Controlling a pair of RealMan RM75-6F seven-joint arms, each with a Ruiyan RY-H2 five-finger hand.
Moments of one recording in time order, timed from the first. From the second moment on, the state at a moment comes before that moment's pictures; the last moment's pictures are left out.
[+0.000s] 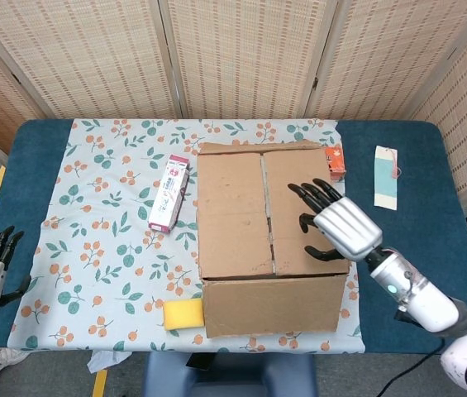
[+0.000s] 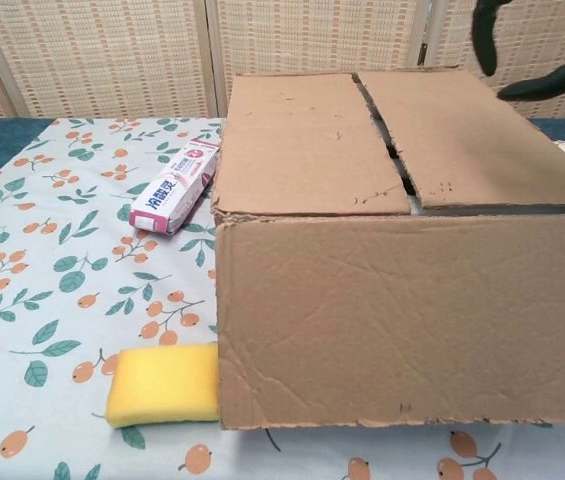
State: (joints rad) left arm -0.19 -1.15 -0.07 -1.45 1.42 1.35 -0.06; right arm 0.75 -0.87 0.13 -1.95 -1.39 0.95 -0.16
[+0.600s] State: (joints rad) left arm -0.19 -1.13 -0.06 -1.44 1.45 1.36 -0.14; right arm 0.92 -1.07 0.20 -1.84 -1.16 0.83 -0.44
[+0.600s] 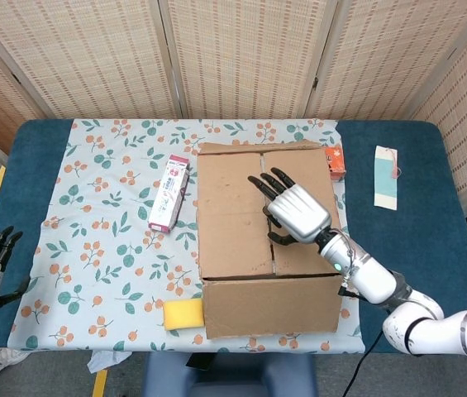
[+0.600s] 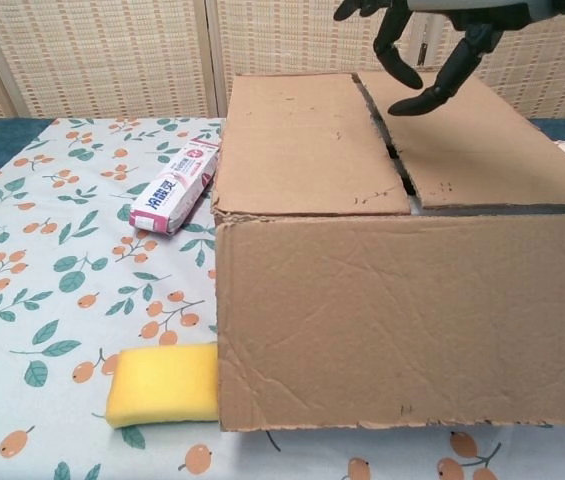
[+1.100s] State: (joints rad) left arm -0.18 -1.12 -0.07 -1.43 1.45 1.38 -0.17; right arm 0.98 -1.09 0.17 -1.81 -1.09 0.75 -0.46
